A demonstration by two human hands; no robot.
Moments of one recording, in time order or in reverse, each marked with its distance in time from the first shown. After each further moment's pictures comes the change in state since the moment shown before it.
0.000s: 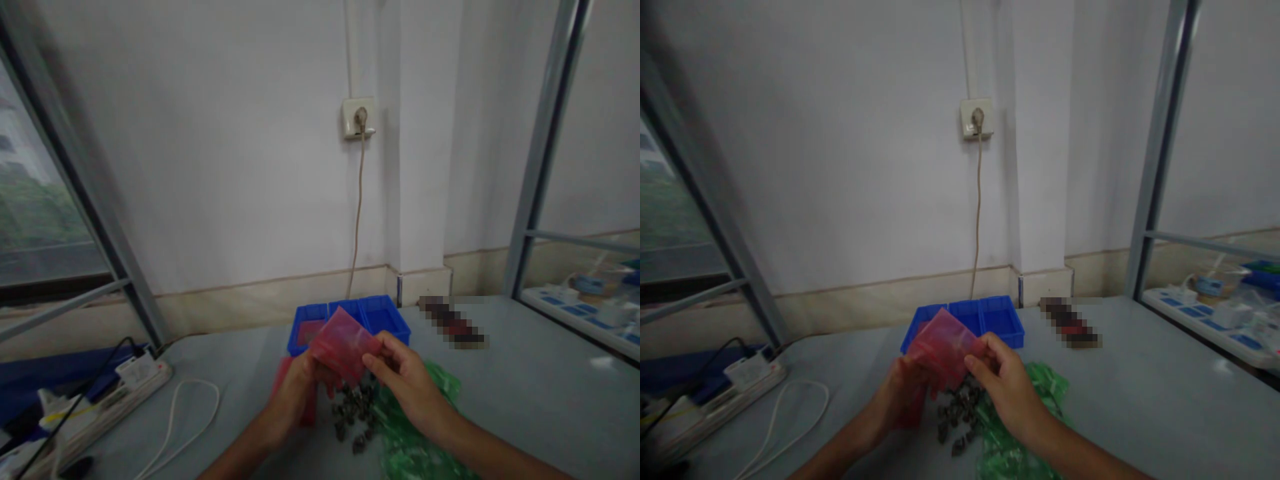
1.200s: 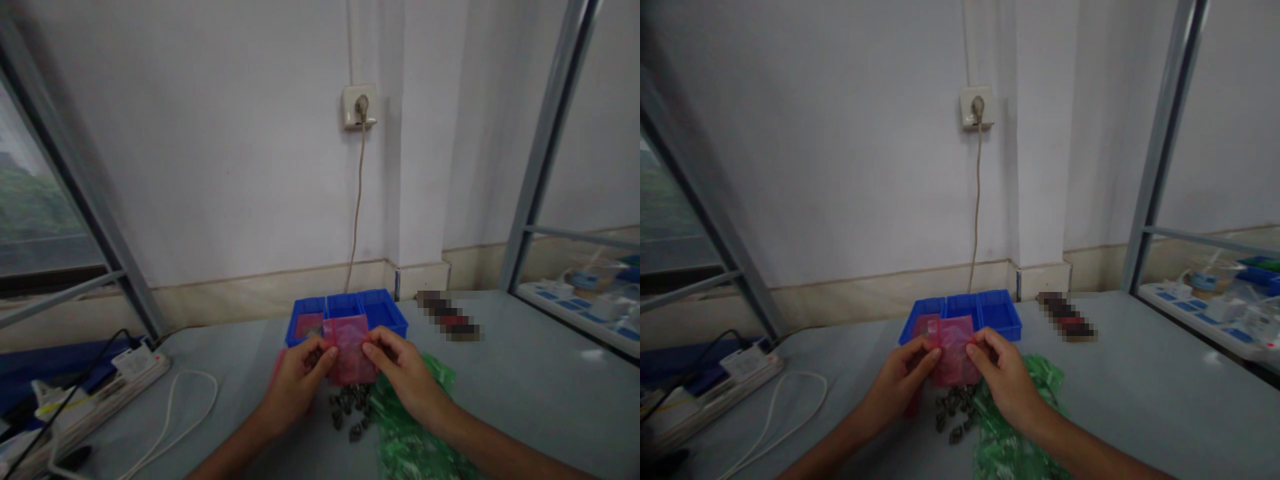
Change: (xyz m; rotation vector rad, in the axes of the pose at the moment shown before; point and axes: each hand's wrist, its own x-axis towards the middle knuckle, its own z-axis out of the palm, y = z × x) left_hand 0.004 0.003 0.004 0.408 0.123 0.095; right_hand 0.002 0.001 -0.004 -0.143 0.035 -0.012
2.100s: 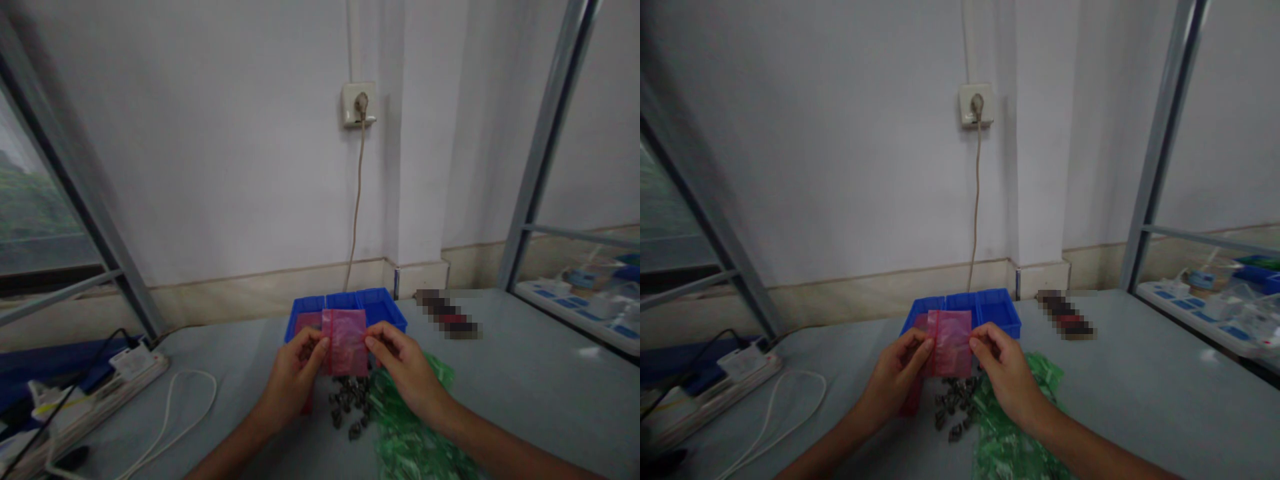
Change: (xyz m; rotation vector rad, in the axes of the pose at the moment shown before) left_hand 0.000 -0.001 -0.002 -0.013 0.105 0.023; right_hand 0.001 -0.002 -0.002 0.008 0.045 0.006
